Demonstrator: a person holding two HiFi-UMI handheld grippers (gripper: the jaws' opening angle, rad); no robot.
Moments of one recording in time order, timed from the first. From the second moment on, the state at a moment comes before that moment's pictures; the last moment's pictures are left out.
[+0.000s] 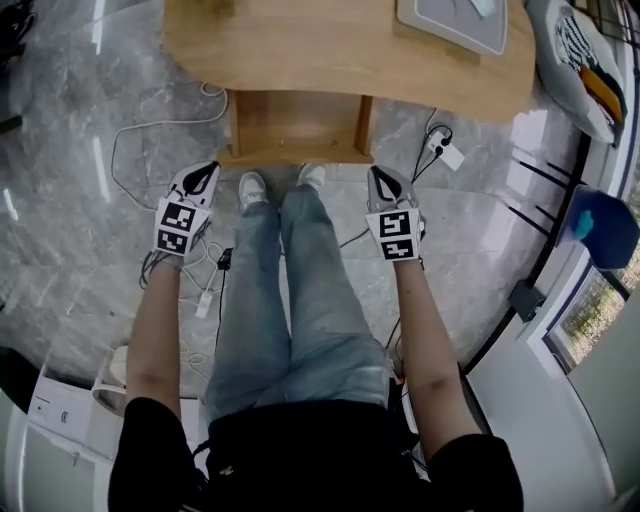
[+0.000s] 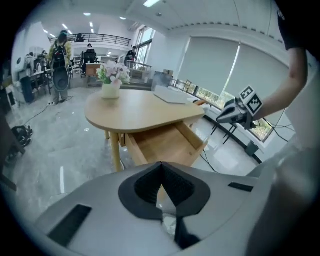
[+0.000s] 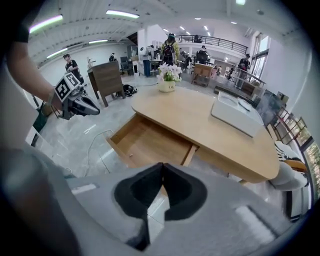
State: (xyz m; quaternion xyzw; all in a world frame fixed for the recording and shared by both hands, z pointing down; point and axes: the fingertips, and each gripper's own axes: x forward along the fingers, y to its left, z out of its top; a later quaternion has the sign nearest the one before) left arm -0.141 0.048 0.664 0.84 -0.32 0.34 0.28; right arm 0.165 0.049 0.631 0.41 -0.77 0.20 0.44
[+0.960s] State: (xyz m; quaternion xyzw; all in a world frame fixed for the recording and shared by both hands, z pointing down) left arm -0.094 -0.002 0.281 0.91 -0.36 0.13 0.15; right arm 0.082 0.003 0.294 0.44 -0.85 0.13 0.25
